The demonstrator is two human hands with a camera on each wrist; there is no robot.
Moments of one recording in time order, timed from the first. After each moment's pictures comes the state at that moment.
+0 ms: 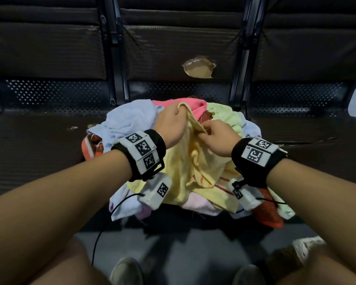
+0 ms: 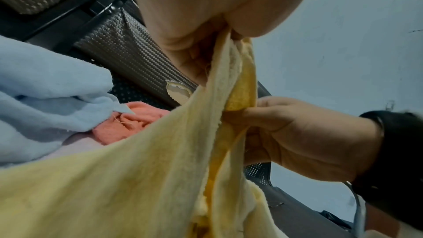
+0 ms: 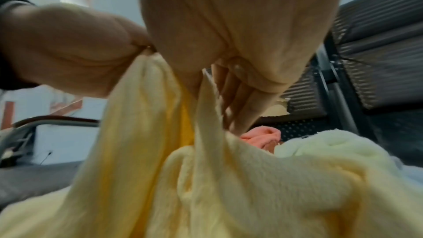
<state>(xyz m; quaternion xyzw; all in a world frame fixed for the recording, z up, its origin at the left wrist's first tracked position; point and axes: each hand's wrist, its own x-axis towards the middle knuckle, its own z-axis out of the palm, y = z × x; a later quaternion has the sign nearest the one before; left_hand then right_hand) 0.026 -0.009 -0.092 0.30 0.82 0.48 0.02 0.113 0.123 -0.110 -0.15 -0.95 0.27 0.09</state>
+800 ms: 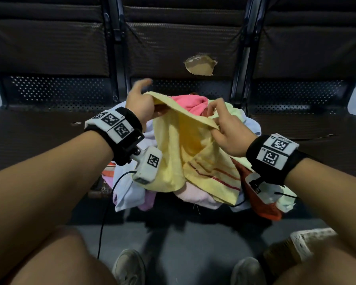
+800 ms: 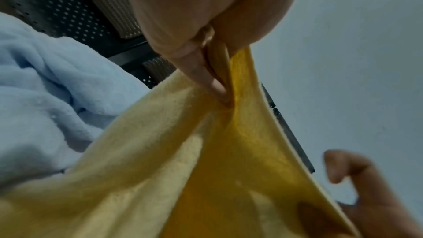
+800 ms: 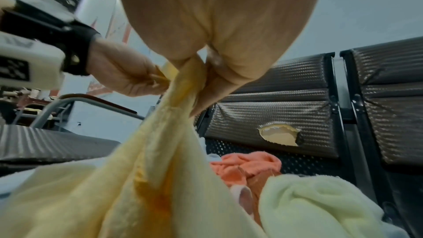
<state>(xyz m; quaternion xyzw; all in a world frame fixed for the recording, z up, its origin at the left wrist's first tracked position) -0.011 -0.051 -0.071 0.11 0.65 0.74 0.13 0.150 0.124 -0.092 -0.03 -0.95 0.28 0.14</state>
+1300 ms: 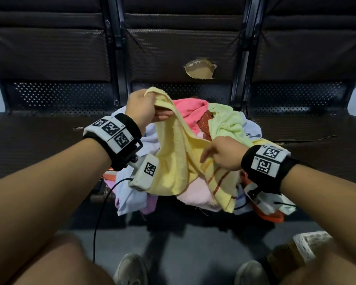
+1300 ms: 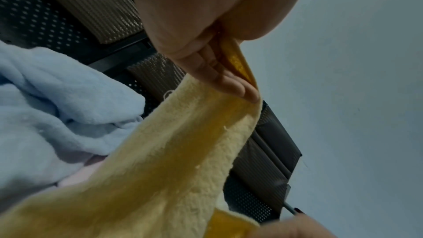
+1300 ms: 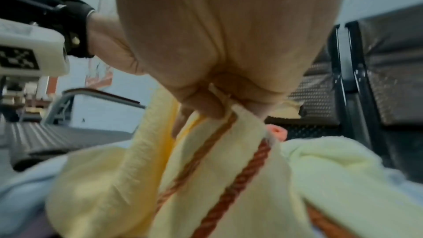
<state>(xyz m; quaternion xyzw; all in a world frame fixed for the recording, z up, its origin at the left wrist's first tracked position) 0.004 -0.057 -0.058 0.14 0.67 0.71 0.14 0.149 0.117 -0.113 -0.10 -0.98 0.18 -0.07</state>
